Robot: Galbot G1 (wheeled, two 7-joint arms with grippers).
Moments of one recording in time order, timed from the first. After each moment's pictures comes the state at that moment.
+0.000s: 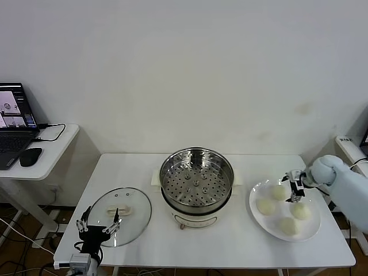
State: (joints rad) left arm 1.66 -1.29 -0.58 -2.09 -0.05 0.13 -0.16; right arm -0.21 0.71 -0.49 0.99 -0.30 -0.03 -0.98
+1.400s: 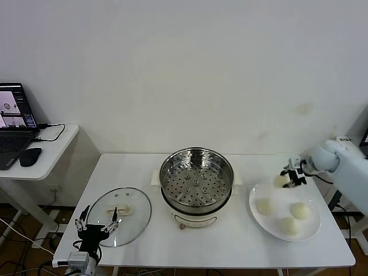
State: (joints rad) left arm 1.65 -1.27 -0.58 -2.08 -0.08 0.13 -0.16; right arm 0.13 0.58 -0.77 1.23 -0.05 -0.06 -1.00
